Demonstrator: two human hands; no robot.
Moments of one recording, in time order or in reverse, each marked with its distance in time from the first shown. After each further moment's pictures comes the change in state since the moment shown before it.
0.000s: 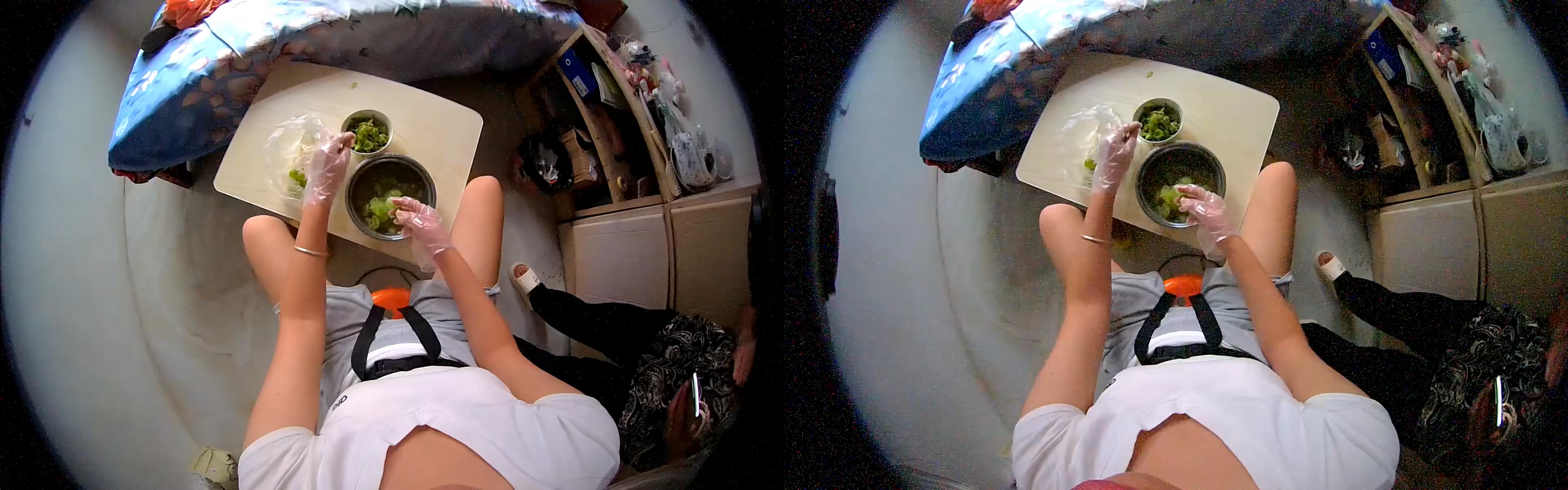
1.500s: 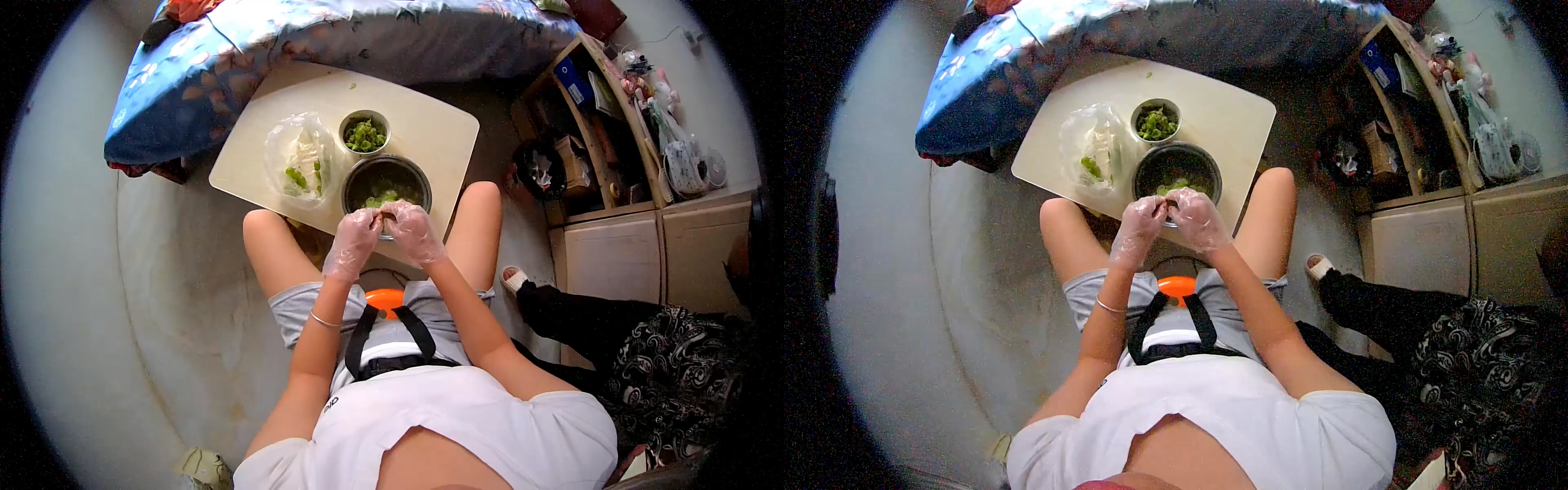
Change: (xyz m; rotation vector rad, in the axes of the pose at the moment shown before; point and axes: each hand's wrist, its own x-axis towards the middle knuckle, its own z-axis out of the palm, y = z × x) left_hand -0.126 0.060 0.000 -0.088 -0.173 0.035; right_hand -0.019 -0.032 0.045 -1.181 0.098 -0.822
